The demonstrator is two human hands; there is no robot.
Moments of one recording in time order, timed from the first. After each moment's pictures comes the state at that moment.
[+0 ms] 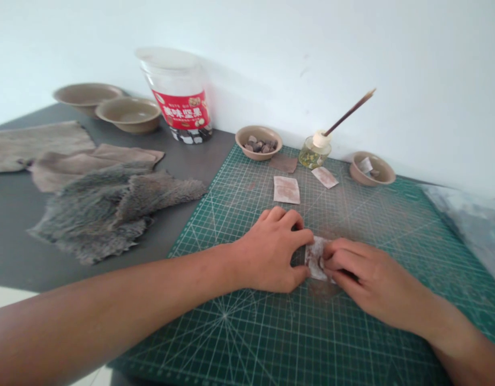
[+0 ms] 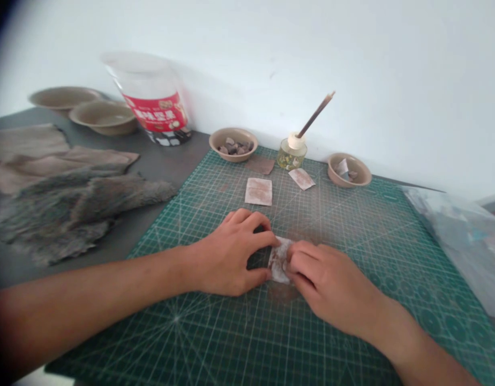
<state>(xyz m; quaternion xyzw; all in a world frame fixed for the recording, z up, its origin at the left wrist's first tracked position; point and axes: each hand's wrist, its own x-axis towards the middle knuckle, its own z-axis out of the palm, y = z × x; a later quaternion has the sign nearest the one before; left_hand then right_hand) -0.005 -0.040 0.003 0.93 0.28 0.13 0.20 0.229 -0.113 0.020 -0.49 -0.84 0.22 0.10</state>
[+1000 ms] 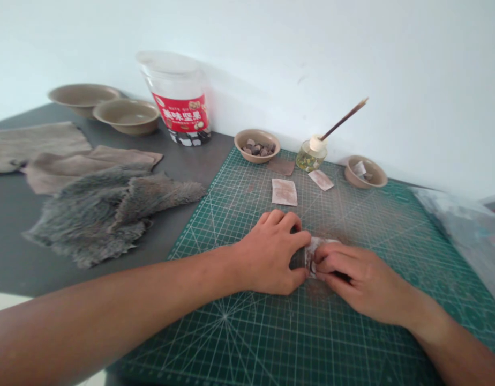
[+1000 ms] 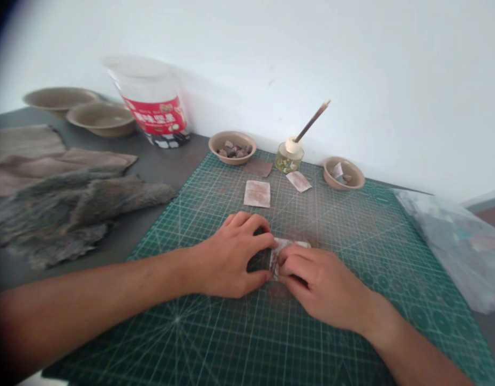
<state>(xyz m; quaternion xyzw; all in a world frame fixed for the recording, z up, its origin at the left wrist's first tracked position) -0.005 -0.042 0.004 0.94 0.27 0.13 0.18 0.218 -0.115 0.015 -0.45 -0.86 0.23 0.13</state>
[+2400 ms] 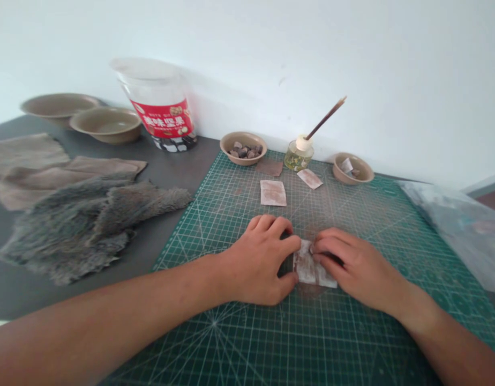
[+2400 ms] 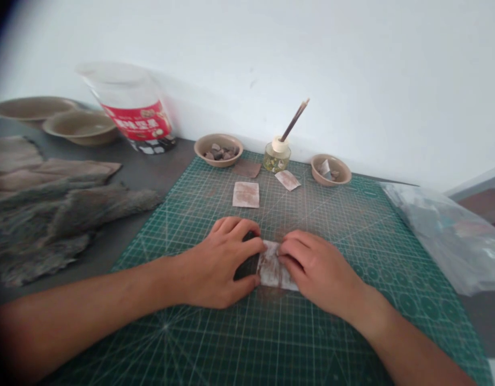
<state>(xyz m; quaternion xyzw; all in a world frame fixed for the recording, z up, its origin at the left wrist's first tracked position) -0.007 -0.046 0.004 0.94 0.25 0.12 0.18 0.219 -0.120 0.011 -0.51 -0.83 0.13 0.16</state>
